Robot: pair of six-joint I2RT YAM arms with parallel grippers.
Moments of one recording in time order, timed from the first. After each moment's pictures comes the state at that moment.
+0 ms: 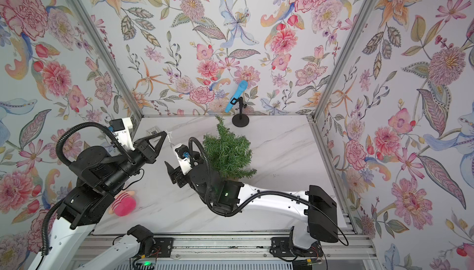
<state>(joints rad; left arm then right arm) -0.48 0.76 1.17 -0.42 0.08 -0.64 1.35 1.55 1.25 0.27 0.51 0.07</state>
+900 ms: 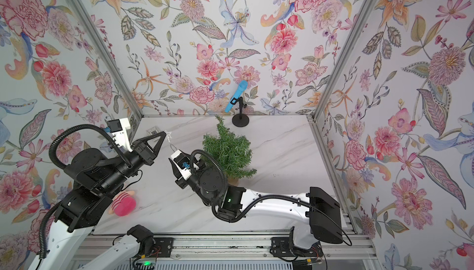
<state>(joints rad) -0.48 0.74 1.17 -0.40 0.12 -0.64 1.35 1.54 1.14 0.57 0.50 -0.21</state>
